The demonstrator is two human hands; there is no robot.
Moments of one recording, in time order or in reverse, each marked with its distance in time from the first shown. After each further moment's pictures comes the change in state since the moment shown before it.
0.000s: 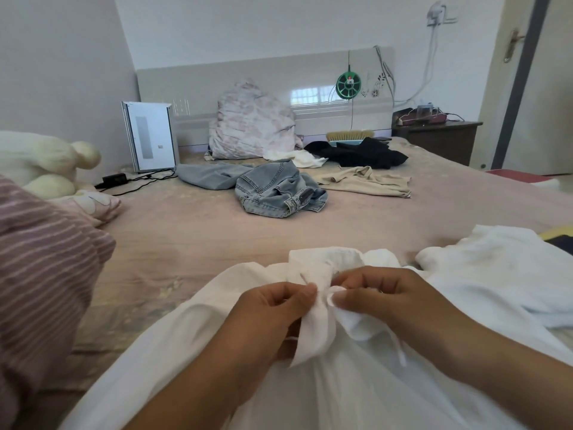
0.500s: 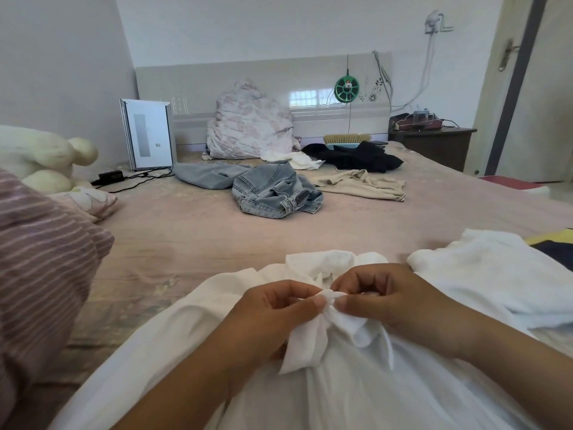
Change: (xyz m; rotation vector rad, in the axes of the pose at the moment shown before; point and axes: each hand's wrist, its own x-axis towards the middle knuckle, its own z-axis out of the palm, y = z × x) left_hand -0.003 0.002 -0.001 0.167 -0.042 0.036; right_hand 0.006 -0.001 -0.020 -0.108 -0.158 -0.031
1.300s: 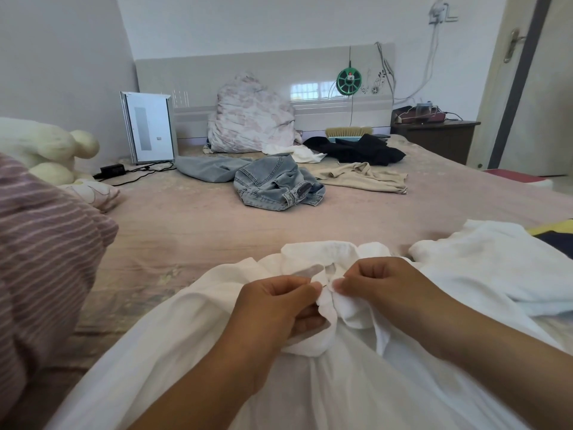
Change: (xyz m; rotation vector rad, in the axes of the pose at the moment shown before) left_hand 0.000 -0.006 0.017 -0.232 0.183 0.007; right_hand 0.003 0.001 0.021 -0.022 0.255 0.183
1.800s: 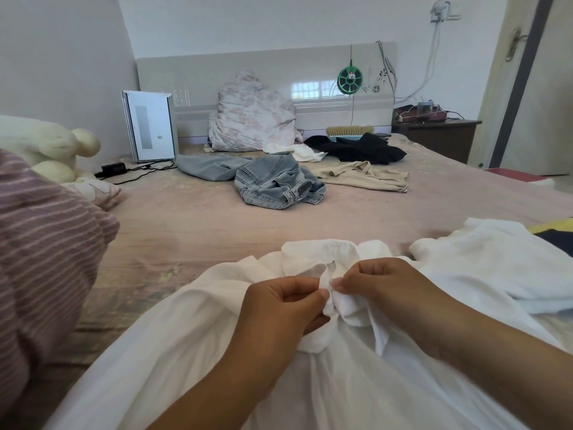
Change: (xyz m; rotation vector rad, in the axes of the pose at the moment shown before) left_hand -0.007 -0.009 0.005 0.105 0.042 0.145; right_hand -0.003 -0.002 0.003 0.087 0.026 0.075
